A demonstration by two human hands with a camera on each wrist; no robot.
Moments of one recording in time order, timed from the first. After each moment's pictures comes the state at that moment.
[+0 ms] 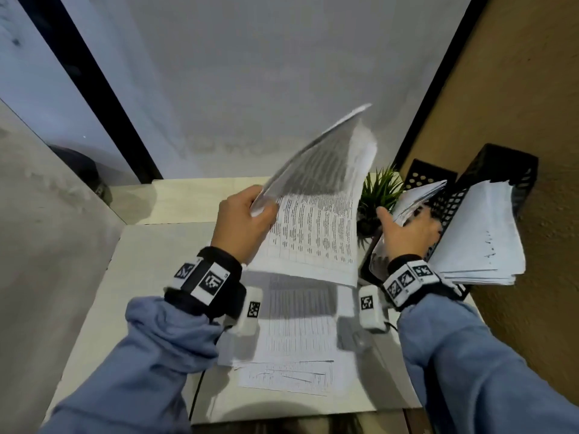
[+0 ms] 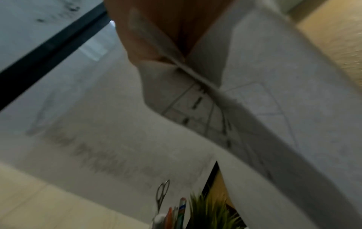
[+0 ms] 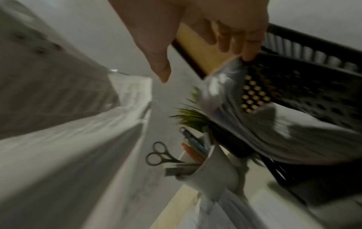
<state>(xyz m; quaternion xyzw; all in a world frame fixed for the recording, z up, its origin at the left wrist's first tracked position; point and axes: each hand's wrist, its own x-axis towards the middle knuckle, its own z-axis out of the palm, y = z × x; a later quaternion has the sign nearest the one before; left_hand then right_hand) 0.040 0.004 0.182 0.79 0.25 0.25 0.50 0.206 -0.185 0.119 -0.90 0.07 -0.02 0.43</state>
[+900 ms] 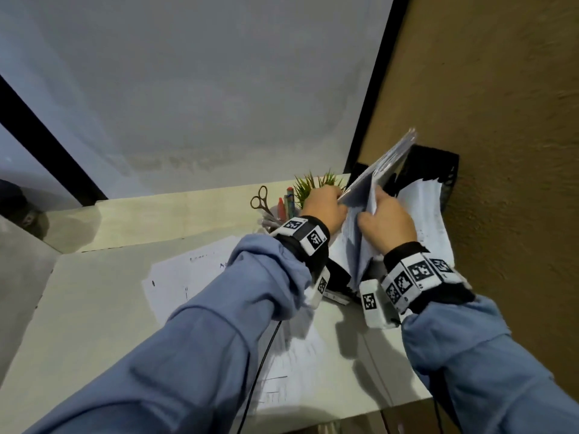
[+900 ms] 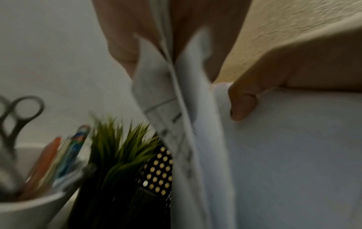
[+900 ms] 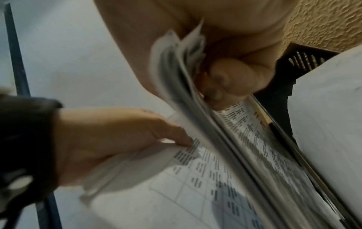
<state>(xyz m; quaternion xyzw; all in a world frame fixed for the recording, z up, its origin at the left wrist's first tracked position) 0.232 -0.128 0.163 0.92 0.15 0.05 0.36 0.250 -0.248 0.172 -0.95 -0.10 0.06 0.30</state>
